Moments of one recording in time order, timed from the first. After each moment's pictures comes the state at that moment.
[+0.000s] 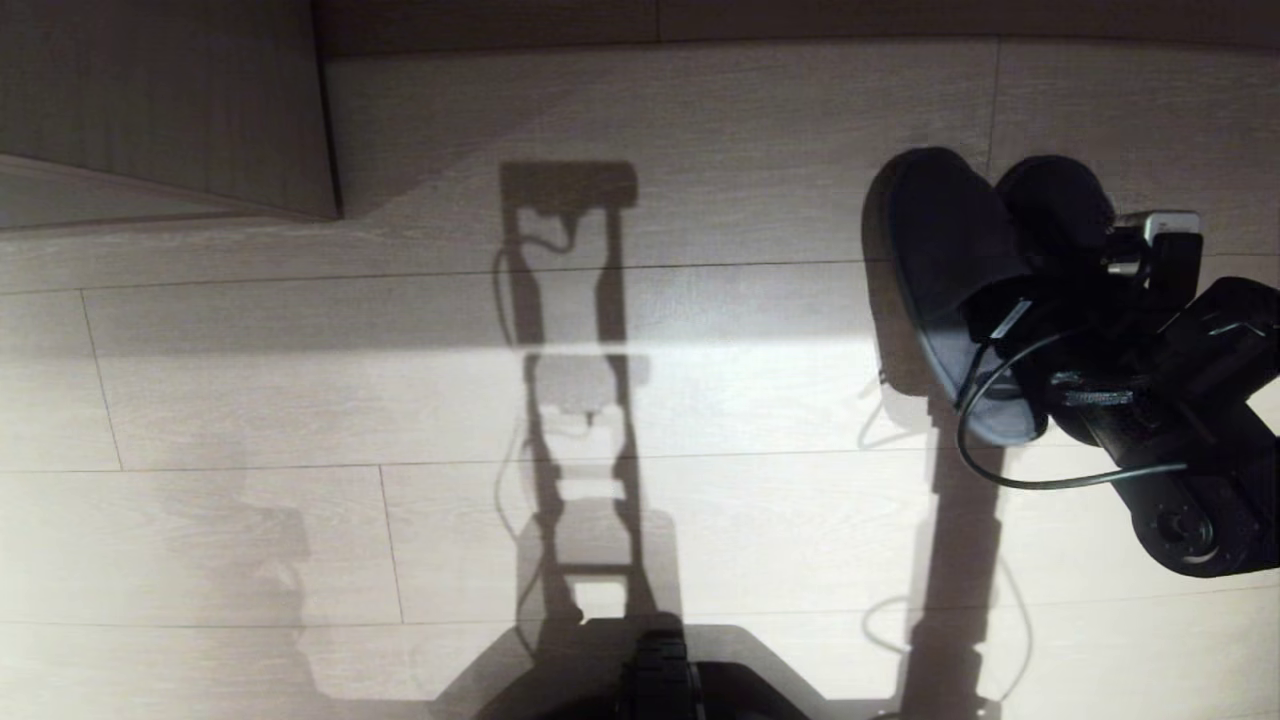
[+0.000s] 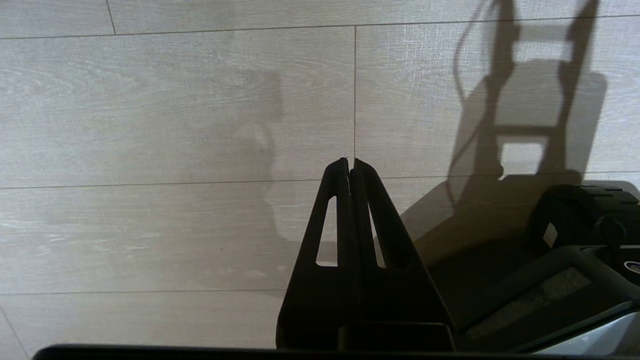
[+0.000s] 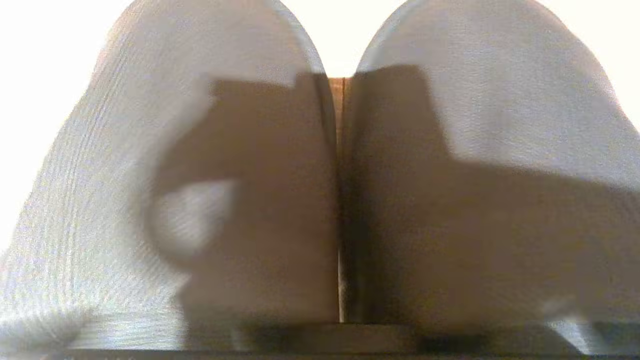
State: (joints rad) left arm 0.00 0.00 0.00 0.00 0.00 -0.02; right arm 0.02 1.88 -0.77 -1.52 -0.01 -0.02
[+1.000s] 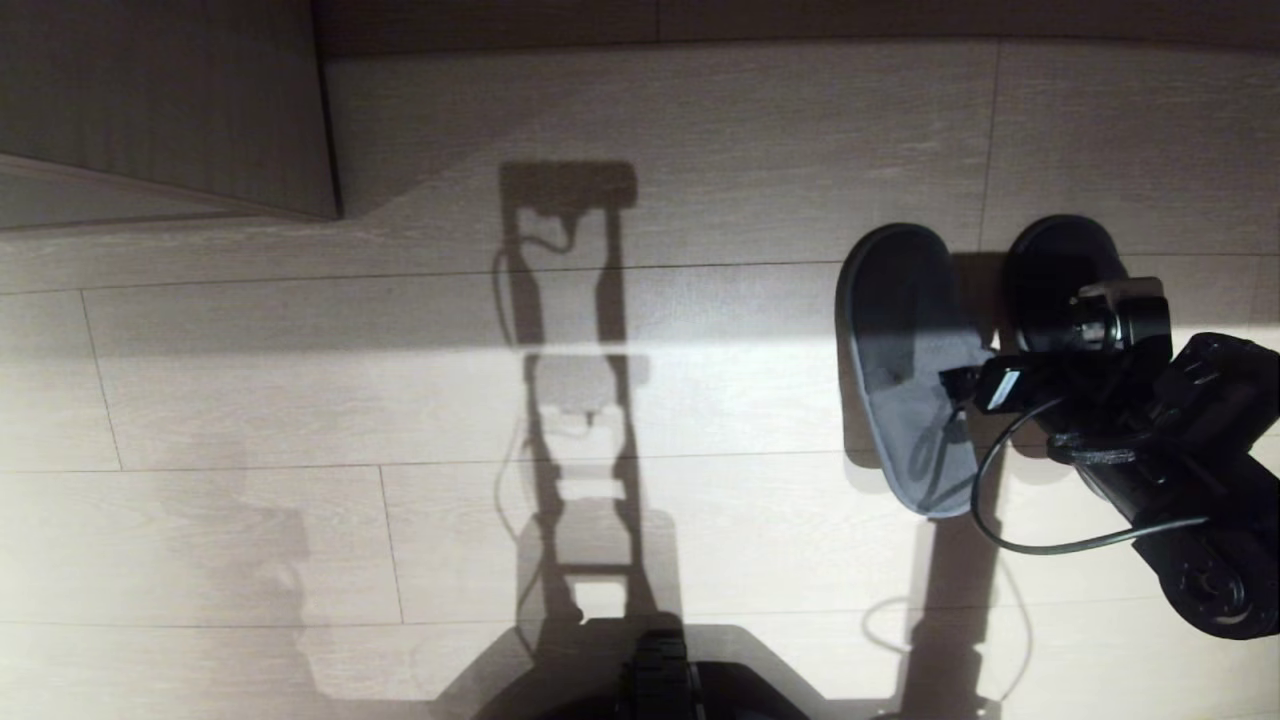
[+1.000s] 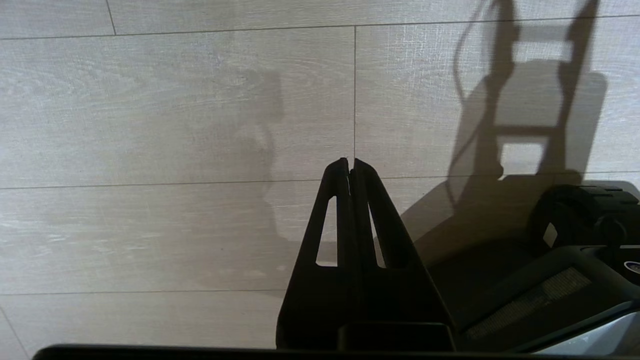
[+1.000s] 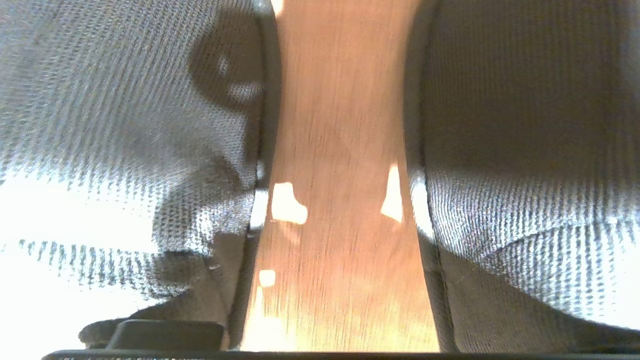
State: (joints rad) left arm 0.00 0.00 0.00 0.00 0.00 -0.02; right arm 0.02 1.85 -0.59 -1.44 -0.02 -0.08
